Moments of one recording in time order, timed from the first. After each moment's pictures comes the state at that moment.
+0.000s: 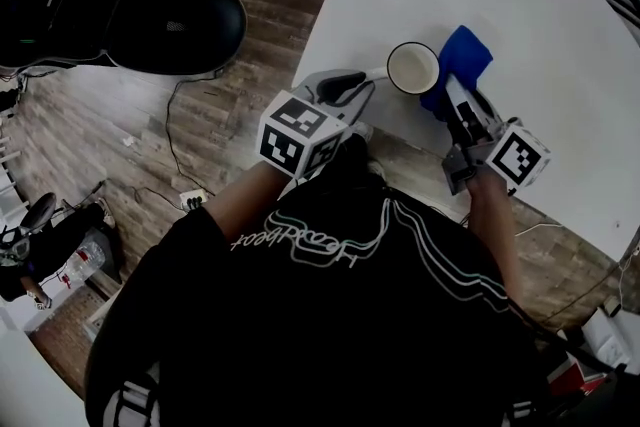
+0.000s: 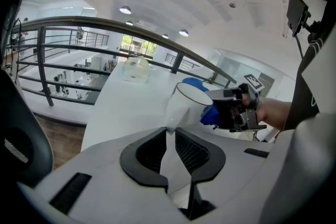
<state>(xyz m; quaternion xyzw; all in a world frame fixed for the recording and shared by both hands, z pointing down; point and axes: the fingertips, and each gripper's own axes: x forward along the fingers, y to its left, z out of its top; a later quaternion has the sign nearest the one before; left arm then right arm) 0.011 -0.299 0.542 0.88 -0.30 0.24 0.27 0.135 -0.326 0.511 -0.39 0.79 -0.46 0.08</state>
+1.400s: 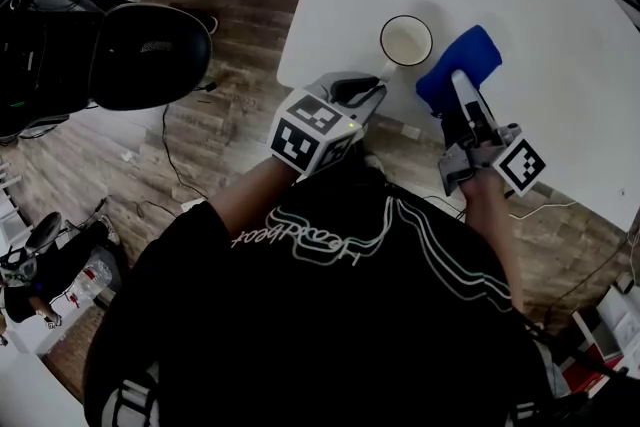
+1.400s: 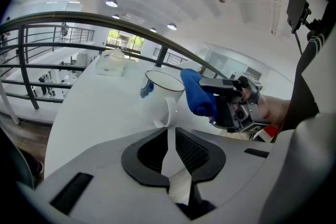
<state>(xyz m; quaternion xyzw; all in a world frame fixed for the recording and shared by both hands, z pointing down) 0.055 -0.288 0.562 0.90 -0.23 0.26 0.28 0.174 -0.315 0.516 -0.43 0.73 -0.49 0.20</state>
